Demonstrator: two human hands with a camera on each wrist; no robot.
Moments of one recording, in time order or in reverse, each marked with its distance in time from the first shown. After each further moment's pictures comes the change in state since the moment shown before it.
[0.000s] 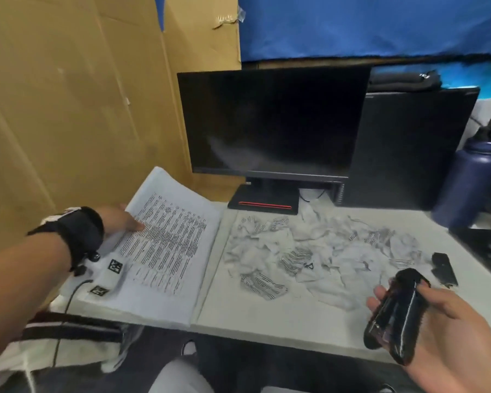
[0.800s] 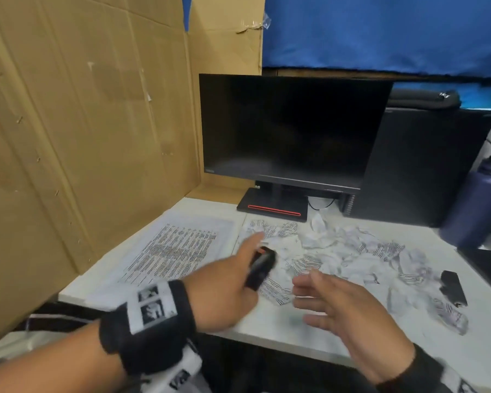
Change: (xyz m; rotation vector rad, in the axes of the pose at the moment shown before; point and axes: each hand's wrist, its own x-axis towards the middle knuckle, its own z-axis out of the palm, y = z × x) left_hand -0.178 0.058 0.123 0.330 -0.244 0.648; right_hand -0.012 0.054 0.083 -0.875 -0.363 -0.116
